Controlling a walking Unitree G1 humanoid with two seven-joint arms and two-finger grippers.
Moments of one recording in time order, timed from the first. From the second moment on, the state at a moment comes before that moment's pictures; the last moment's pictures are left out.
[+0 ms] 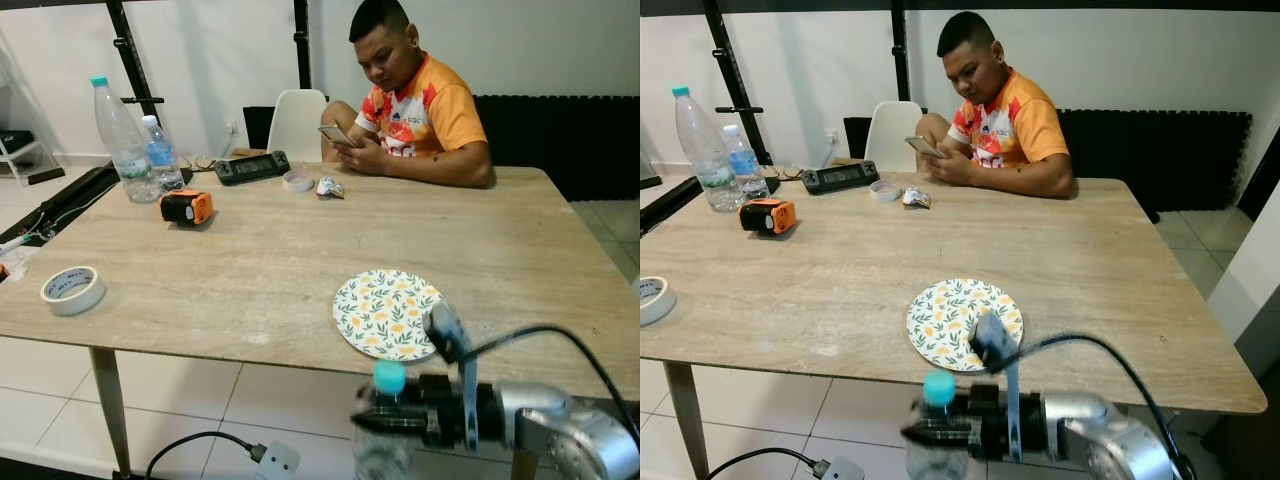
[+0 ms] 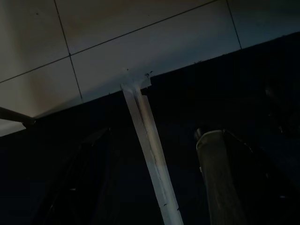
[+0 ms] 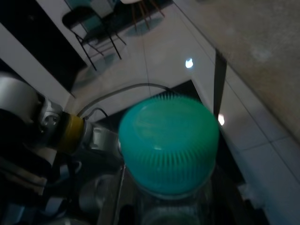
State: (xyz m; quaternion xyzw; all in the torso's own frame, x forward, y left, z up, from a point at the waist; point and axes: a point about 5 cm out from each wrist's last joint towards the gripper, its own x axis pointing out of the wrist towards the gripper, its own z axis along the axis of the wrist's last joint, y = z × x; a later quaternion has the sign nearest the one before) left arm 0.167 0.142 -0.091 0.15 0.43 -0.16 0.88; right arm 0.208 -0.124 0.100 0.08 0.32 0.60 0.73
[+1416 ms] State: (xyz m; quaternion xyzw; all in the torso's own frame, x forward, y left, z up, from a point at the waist) left arm 0.164 0.146 -0.092 0.08 0.44 -0.08 0.89; right arm 0.153 -0.208 -0.090 0.05 0.48 -0.04 0.87
